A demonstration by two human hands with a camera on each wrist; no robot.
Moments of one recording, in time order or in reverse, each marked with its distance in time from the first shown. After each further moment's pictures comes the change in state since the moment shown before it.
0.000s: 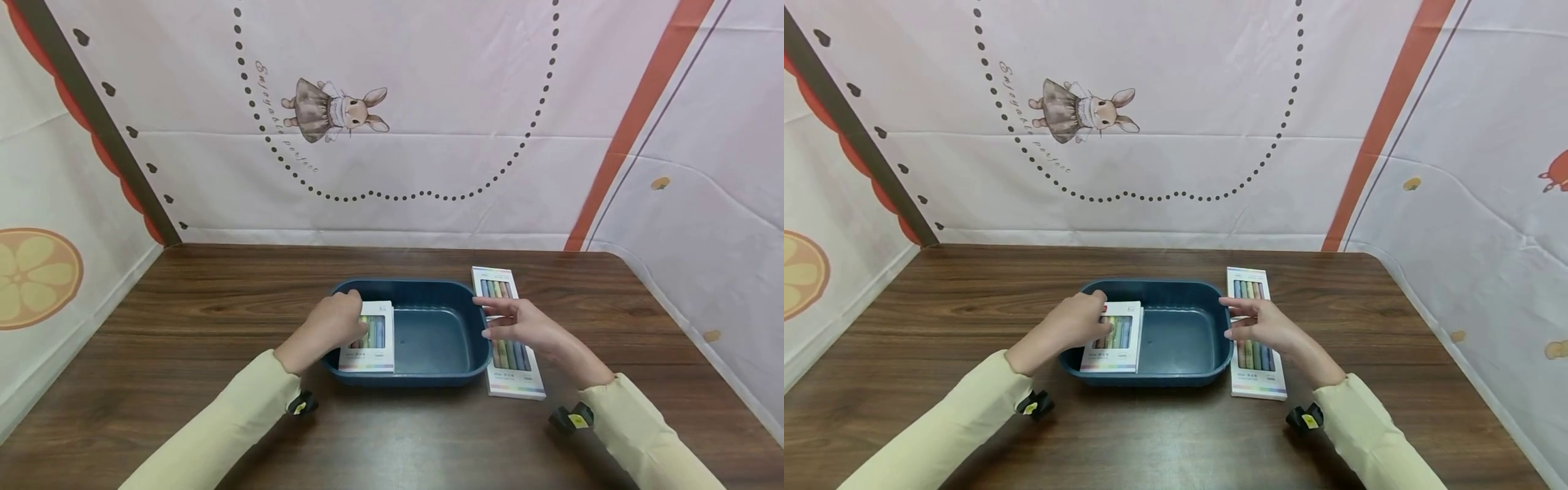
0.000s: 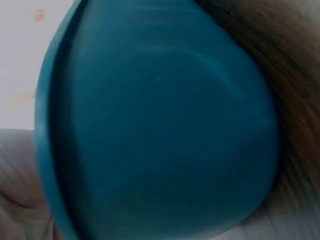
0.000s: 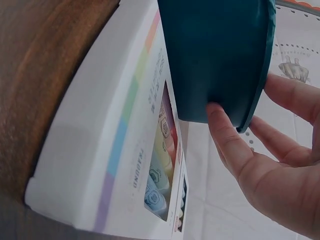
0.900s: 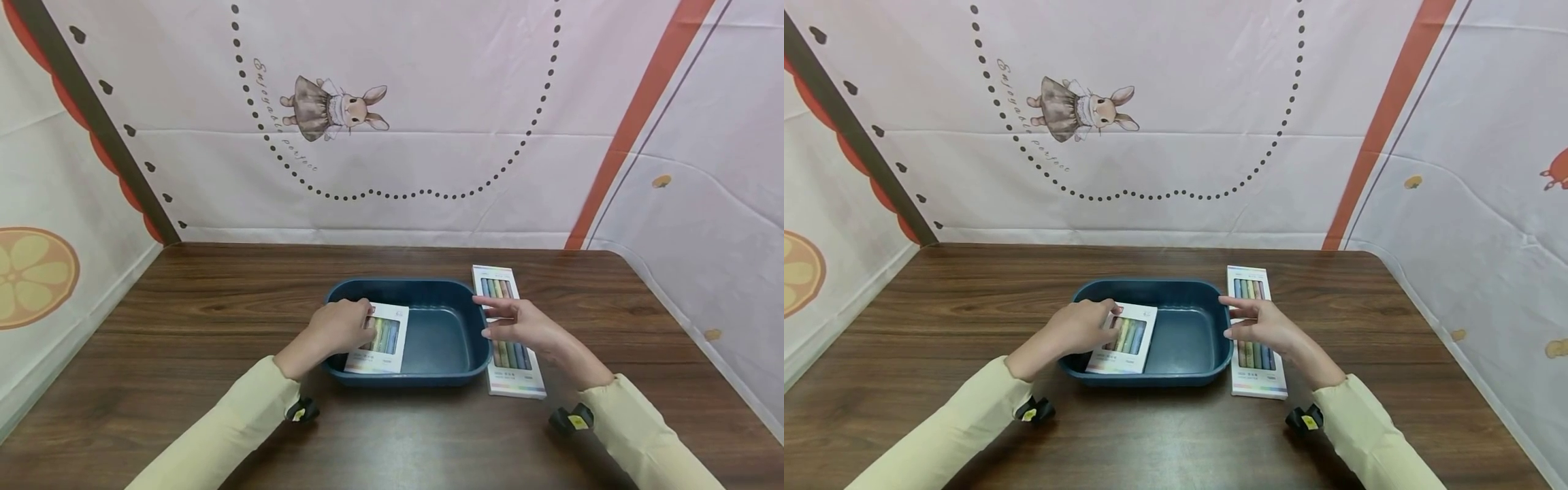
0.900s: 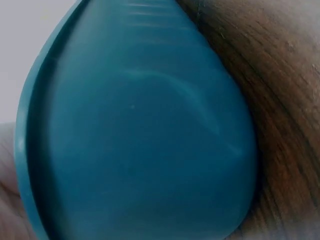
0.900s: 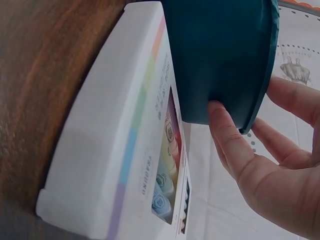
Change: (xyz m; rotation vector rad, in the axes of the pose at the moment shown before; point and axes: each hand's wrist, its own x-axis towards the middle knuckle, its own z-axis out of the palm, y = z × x) left_hand -0.002 -0.002 0.009 0.024 -0.003 0.108; right_hand 0.000 0.000 0.002 0.014 0.024 0.030
